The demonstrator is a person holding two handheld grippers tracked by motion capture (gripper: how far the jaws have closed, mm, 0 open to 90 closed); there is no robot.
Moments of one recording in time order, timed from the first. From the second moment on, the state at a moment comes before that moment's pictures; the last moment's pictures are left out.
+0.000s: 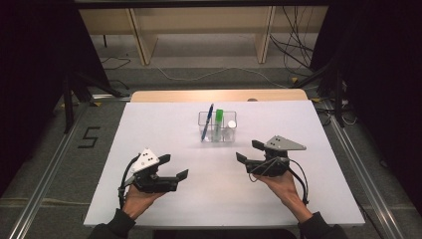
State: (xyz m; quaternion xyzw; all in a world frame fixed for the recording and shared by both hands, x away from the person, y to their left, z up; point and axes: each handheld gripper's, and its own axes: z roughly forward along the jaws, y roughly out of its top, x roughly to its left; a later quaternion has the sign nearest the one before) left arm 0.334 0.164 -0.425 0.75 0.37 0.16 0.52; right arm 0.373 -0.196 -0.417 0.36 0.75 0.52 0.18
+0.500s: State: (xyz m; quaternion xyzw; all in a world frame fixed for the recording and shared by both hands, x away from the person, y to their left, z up) left arm 0.333 0.163 -0.424 0.75 0.36 0.15 0.53; right arm 0.351 -0.215 -0.423 0.36 0.74 0.53 0.18
